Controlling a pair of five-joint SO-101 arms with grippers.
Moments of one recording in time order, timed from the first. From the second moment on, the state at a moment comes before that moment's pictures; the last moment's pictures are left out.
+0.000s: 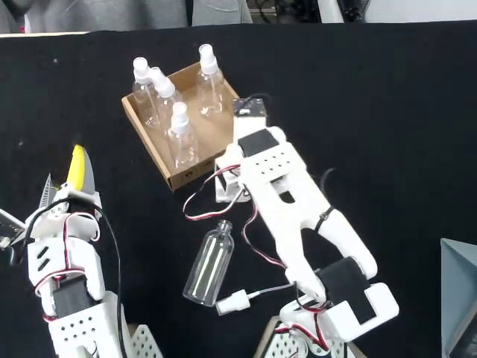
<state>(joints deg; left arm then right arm) -25.0 -103.7 96.0 26.3 33.2 -27.2 -3.3 19.5 80.0 -23.1</state>
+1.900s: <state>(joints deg) -25.0 -103.7 96.0 26.3 33.2 -46.1 -3.3 36.3 64.4 -40.6</state>
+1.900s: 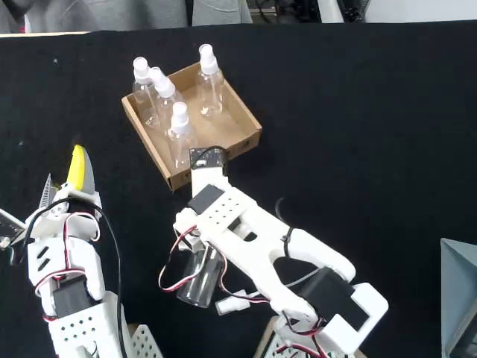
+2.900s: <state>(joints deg) -25.0 -103.7 96.0 26.3 33.2 -40.8 -3.3 28.7 64.2 -7.9</state>
